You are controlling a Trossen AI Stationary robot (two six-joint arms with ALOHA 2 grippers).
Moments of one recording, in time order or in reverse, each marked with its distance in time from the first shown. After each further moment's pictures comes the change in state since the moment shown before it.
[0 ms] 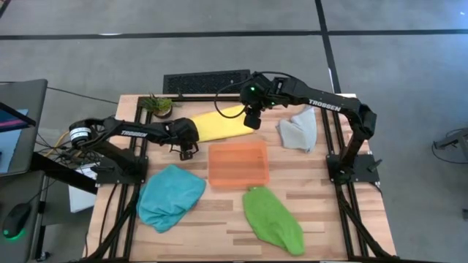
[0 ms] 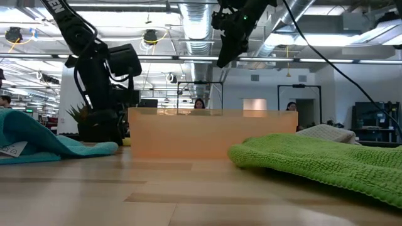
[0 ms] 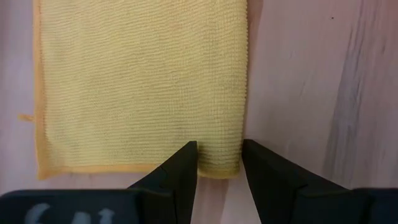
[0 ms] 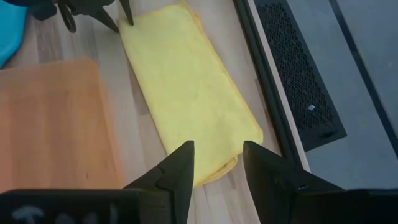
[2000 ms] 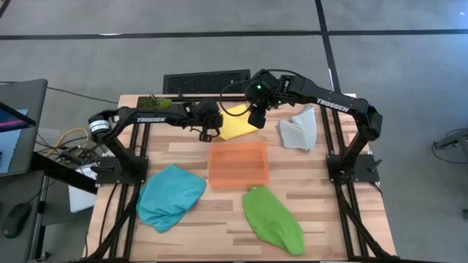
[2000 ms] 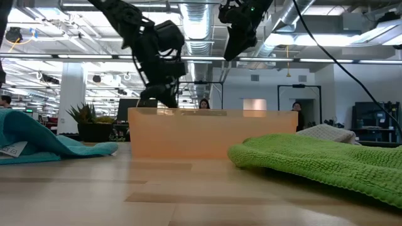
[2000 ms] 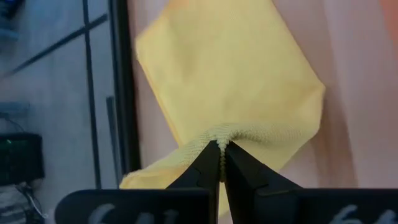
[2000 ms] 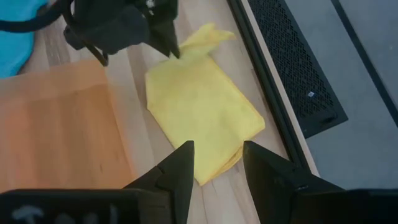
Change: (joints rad) left arm -0.001 0.221 0.545 -0.118 -0.021 0.416; right arm 0.000 -0.062 0.000 -0.071 0.007 0.076
